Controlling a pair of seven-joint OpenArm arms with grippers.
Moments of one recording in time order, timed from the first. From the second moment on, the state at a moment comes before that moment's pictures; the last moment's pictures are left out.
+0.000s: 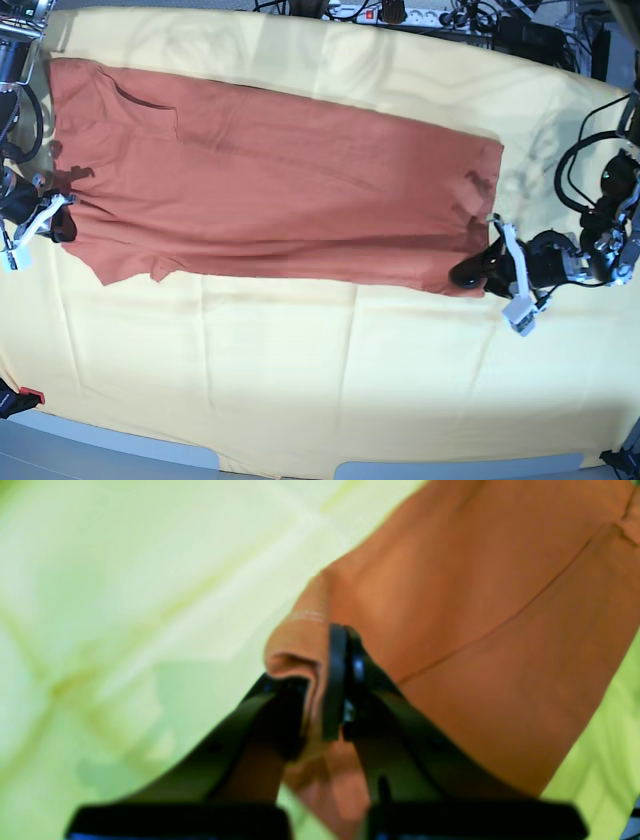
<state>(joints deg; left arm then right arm) -27.8 -52.0 36.0 78.8 -62.5 -43.9 33.2 1.8 34.2 20.0 73.5 38.4 39.8 -47.1</state>
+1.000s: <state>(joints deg) -24.5 -58.3 36.0 86.0 -76.8 -43.7 45.5 1.3 36.4 19.9 73.5 44.9 39.9 -52.7</state>
